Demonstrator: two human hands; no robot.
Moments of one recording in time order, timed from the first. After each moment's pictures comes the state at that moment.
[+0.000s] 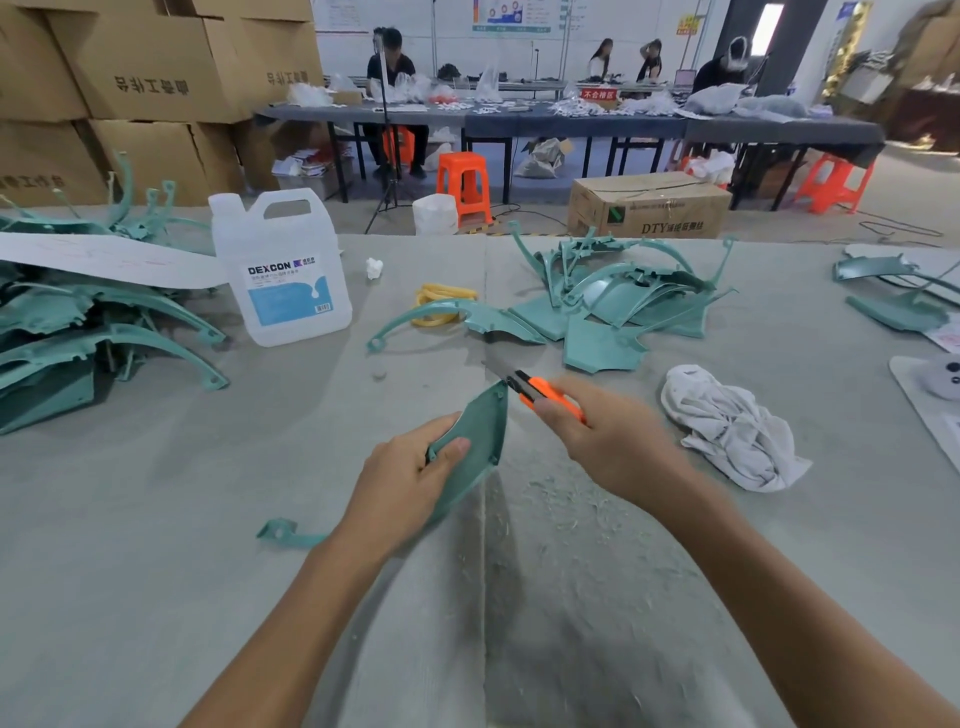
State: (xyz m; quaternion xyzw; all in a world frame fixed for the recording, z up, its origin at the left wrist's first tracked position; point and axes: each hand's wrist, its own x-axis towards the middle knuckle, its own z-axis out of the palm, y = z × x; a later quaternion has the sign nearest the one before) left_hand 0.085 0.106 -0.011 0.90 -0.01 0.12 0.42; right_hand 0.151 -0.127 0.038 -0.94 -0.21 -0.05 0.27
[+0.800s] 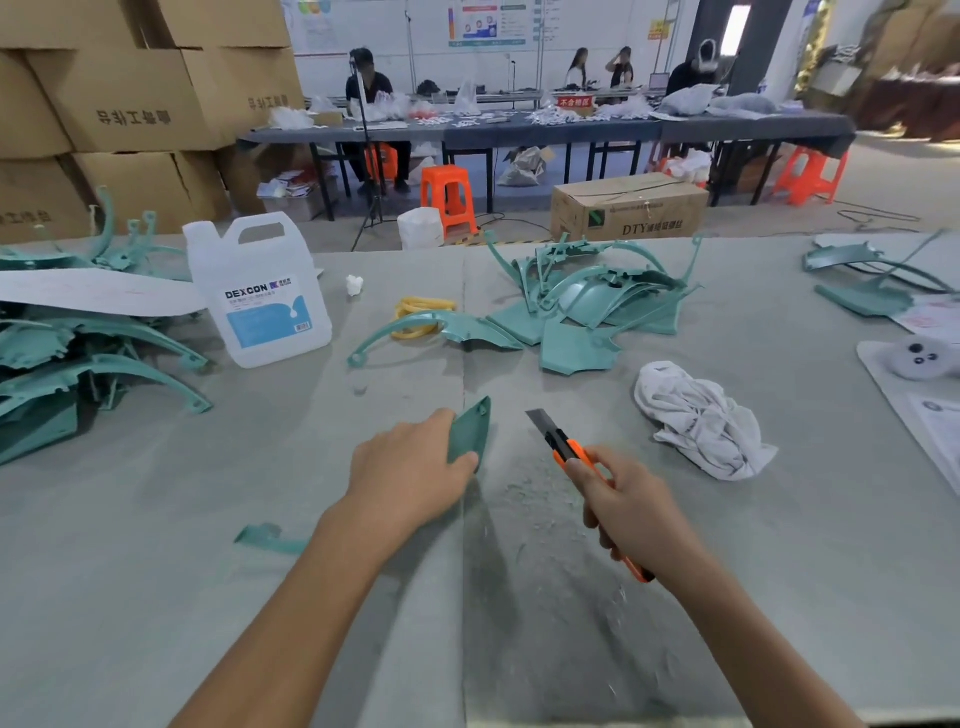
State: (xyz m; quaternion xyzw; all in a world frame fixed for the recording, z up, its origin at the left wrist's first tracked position) left_hand 0.094 0.067 0.040 0.99 0.04 0.04 0.09; right_hand 0.111 -0.173 -0.010 -0.87 -0.06 0.06 0.48
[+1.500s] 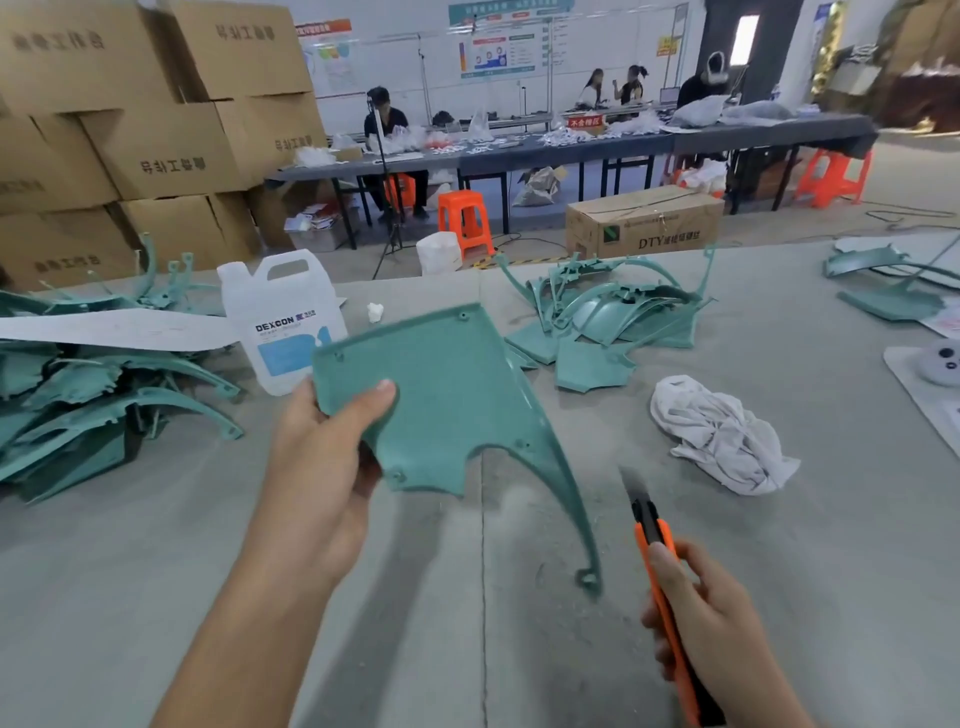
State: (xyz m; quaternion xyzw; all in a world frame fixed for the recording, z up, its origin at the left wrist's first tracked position) left_hand 0.028 0.071 0.125 0.55 0.10 0.21 0.80; right_hand 0.021 -0.192 -0.013 -0.71 0.06 0.03 0.70
